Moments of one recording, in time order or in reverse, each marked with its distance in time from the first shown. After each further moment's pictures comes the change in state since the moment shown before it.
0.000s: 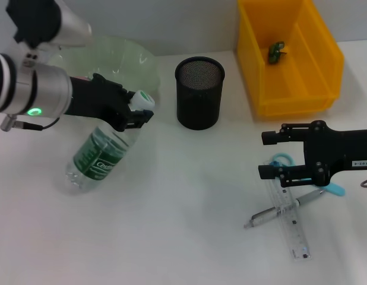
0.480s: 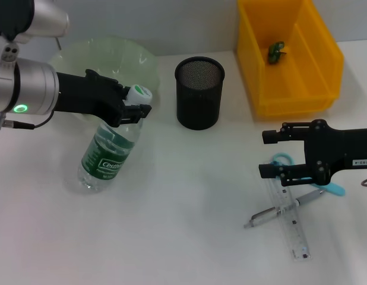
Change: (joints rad) left arm 0.012 0.002 -0.082 0.000 -0.064 0.058 0.040; right arm 0.000 0.000 0.000 -0.008 0.000 0.000 0.001
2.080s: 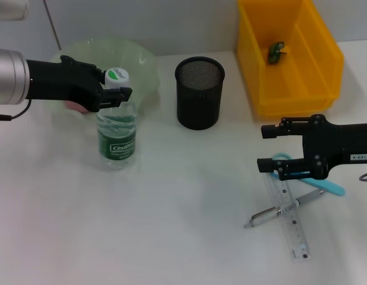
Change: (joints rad) left arm 0.014 0.001 -0.128 0.012 -0.028 0.045 0.039; right arm 0.011 0.002 0.008 -0.003 0.000 0.011 0.006
